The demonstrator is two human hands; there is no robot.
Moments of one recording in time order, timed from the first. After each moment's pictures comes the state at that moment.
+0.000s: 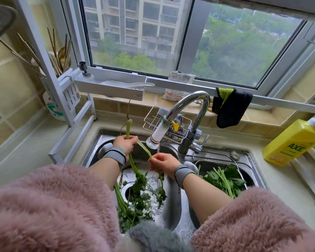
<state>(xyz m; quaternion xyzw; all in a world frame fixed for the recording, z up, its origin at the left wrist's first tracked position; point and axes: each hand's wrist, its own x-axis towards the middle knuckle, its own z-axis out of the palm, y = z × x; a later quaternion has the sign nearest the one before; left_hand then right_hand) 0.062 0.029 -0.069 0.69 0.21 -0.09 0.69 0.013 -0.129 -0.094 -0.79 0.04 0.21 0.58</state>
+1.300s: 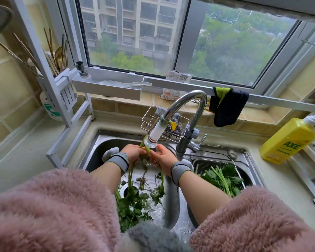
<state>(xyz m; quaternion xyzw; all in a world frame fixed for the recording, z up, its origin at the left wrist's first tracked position) 0.052 0.020 -0.090 0.73 0.14 -0.26 0.61 0.018 -0.117 -0.088 -0.73 0.08 0.15 0.66</state>
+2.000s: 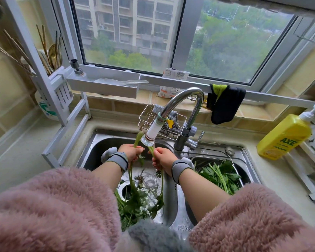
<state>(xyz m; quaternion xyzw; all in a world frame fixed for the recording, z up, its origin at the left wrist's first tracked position) 0.050 0.014 -0.093 0.71 0.18 -0.23 0.64 0.018 -0.128 -0.094 -0.75 0.12 0.20 0.62</state>
